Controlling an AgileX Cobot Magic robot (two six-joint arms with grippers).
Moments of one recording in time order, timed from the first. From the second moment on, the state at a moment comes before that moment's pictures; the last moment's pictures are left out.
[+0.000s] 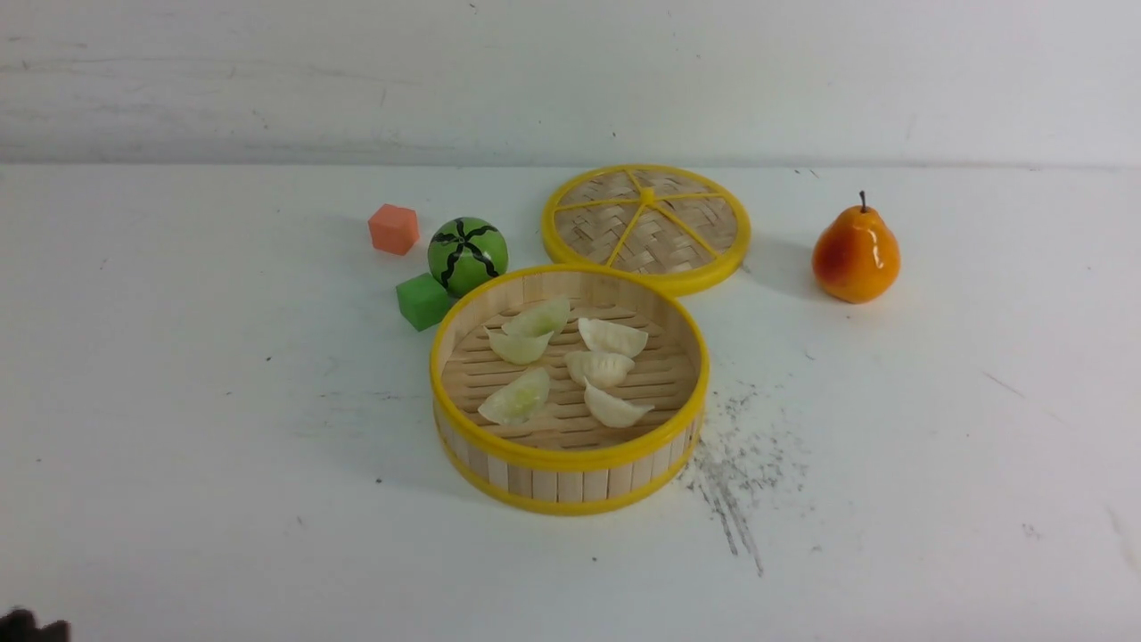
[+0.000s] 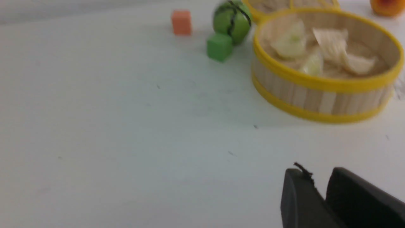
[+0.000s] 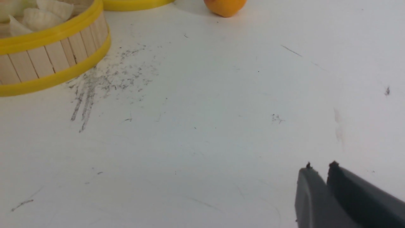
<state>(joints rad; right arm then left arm) 0.03 -0.01 0.02 0.07 0.38 -0.01 -0.25 0.06 -0.22 0.09 0.46 -0.10</state>
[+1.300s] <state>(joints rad) 0.03 -0.01 0.02 0.07 0.38 -0.01 -0.07 -0.01 0.03 0.04 0.39 -0.18</state>
